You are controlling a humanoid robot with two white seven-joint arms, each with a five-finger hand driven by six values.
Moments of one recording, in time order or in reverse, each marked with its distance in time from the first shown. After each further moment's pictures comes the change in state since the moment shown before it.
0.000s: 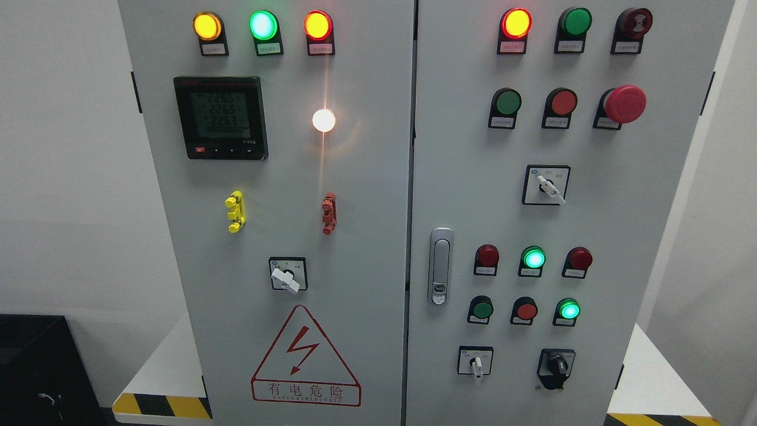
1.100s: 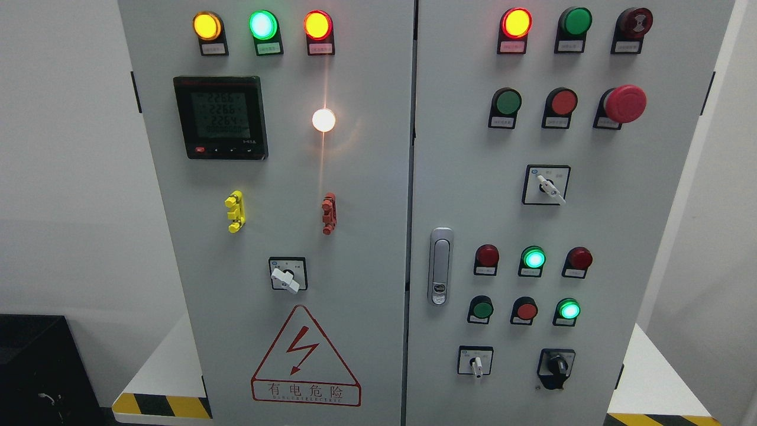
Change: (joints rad) left arm 0.000 0.000 0.000 0.000 0.000 0.000 0.000; right arm 0.051 0.000 -0.056 -0.507 0.625 -0.039 -0.258
